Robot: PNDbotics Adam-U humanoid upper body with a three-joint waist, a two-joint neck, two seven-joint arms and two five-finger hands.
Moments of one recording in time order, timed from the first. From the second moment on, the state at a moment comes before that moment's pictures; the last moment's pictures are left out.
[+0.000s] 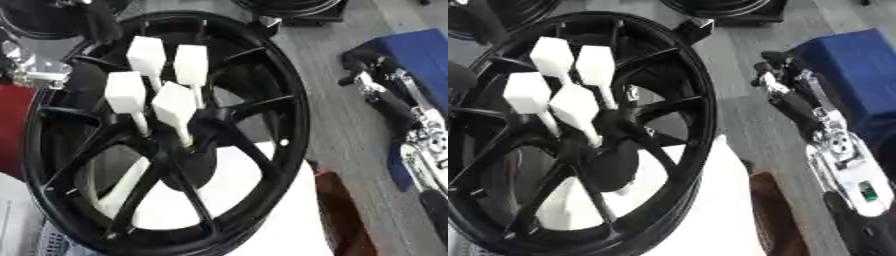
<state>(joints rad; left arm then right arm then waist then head) -1.17 0.83 -0.58 -1.77 0.01 0.18 -0.77 -0.09 -0.47 -0.10 -1.88 -0.21 0.07 -0.06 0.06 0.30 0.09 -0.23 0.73</state>
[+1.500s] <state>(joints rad) -1.14 0.79 -0.61 -1.74 -0.07 0.24 -0.77 -0.10 -0.46 -0.09 -1.88 -0.19 0.07 -0.05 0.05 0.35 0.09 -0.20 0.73</state>
